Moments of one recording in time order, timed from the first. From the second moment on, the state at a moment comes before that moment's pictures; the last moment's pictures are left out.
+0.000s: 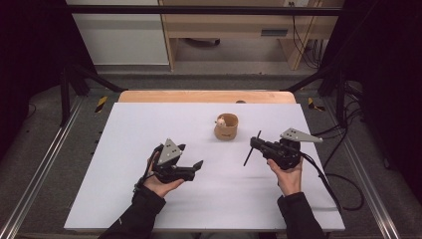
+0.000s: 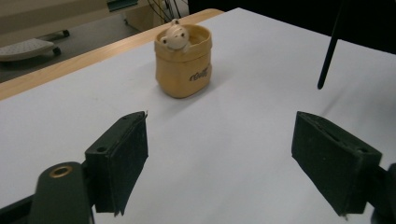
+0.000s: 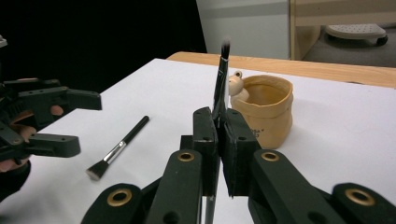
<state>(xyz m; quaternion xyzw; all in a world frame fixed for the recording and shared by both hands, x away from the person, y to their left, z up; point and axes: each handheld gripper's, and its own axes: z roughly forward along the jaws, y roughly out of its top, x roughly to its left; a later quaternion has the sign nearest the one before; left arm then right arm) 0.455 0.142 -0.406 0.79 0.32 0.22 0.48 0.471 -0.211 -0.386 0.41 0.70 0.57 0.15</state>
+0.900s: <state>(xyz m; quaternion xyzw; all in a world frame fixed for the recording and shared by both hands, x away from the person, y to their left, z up) 0.455 0.220 -0.415 0.77 0.37 0.24 0.46 0.497 -0.196 -0.359 0.40 0.70 0.56 0.19</state>
